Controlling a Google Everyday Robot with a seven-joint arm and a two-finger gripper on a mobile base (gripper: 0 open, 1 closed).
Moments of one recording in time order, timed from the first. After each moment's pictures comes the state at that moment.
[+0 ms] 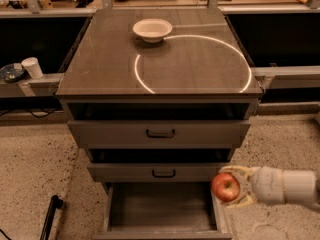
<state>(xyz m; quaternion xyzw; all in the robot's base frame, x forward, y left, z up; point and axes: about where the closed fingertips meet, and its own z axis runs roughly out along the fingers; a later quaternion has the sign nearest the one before) 0.411 -0.195 0.619 -0.65 0.58 0.17 0.47</state>
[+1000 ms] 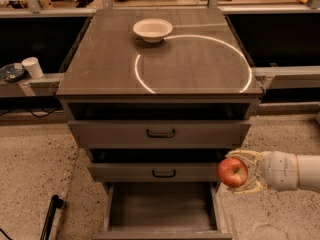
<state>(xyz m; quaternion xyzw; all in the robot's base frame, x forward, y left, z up) 0.430 -0.209 0.687 -0.66 0.52 0.17 0.51</state>
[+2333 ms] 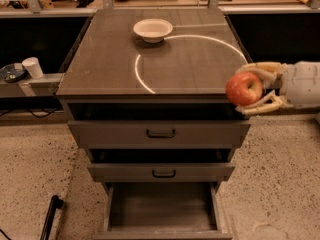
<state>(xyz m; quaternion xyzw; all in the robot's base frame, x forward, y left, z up) 0.519 -0.206 0.902 -0.63 0.47 0.18 0.59</state>
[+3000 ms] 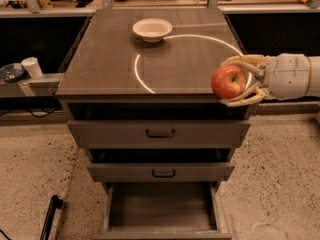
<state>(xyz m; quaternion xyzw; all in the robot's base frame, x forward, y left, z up) 0.538 -0.173 0.912 -0.65 0.45 0.17 0.59</state>
